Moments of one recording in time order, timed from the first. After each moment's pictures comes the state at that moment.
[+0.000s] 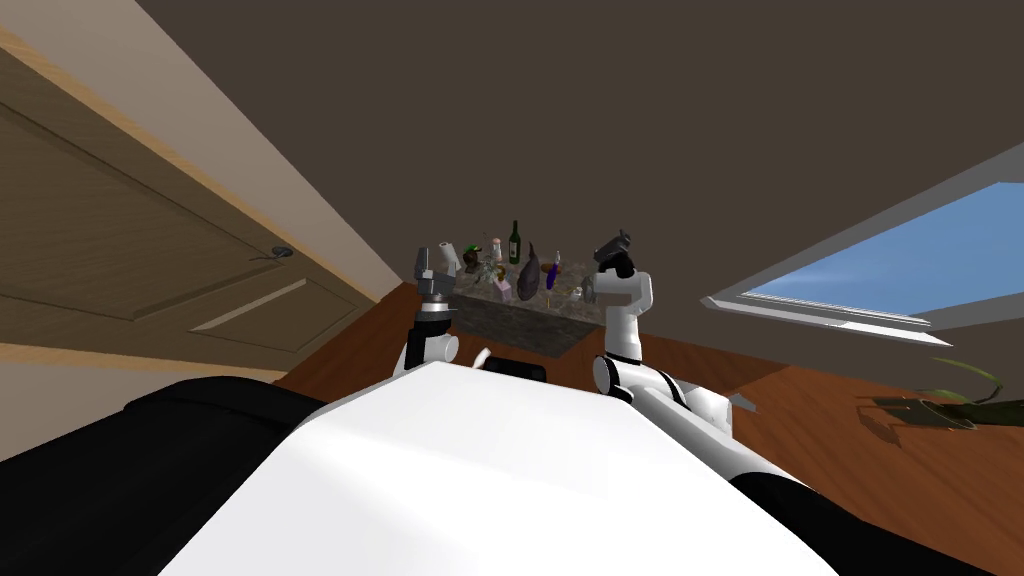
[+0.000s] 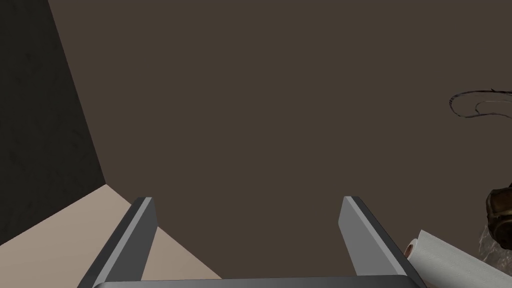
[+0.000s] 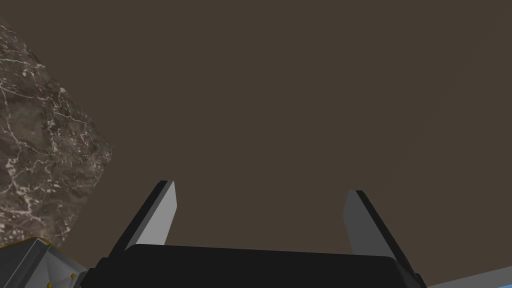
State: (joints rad) left arm 0.51 -0.02 -0.05 -2.30 0.05 -0.37 0.17; right arm -0.52 -0.23 -0.20 -1.55 0.24 0.50 -0.77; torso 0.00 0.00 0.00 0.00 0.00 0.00
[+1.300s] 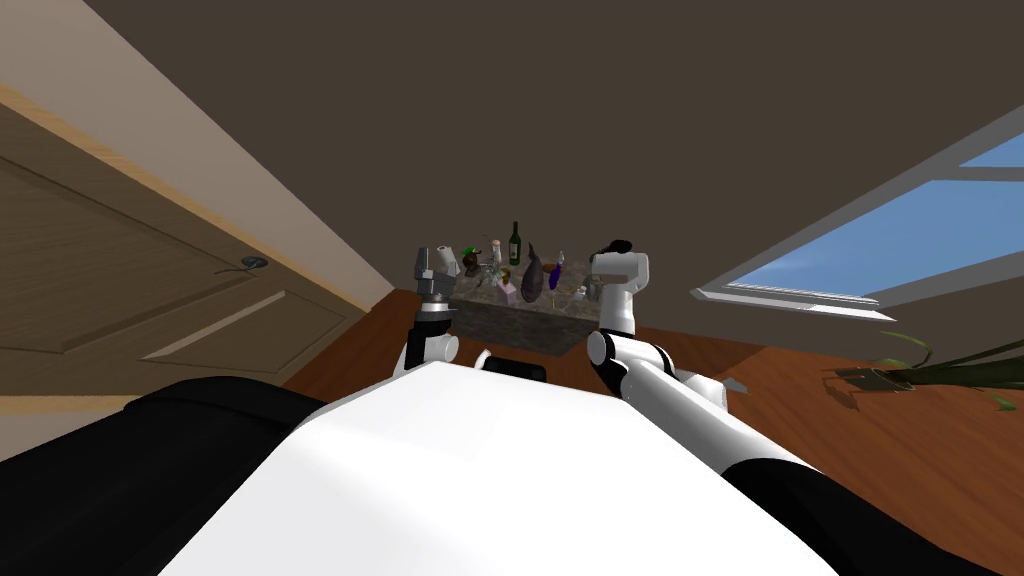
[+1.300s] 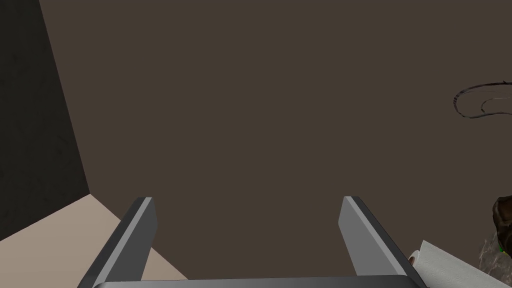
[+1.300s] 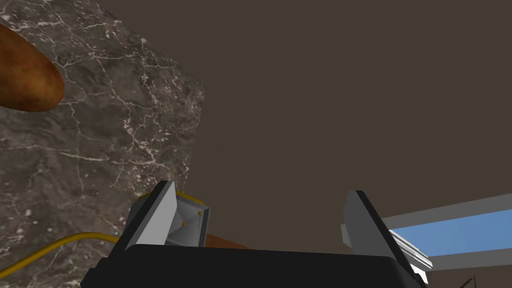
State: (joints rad) left arm 0.51 -0.02 -0.05 -2.30 0.05 -0.37 0.17; right arm -0.76 -0.20 -0.30 -1.32 0.29 0.86 -1.00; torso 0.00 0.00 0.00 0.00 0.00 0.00
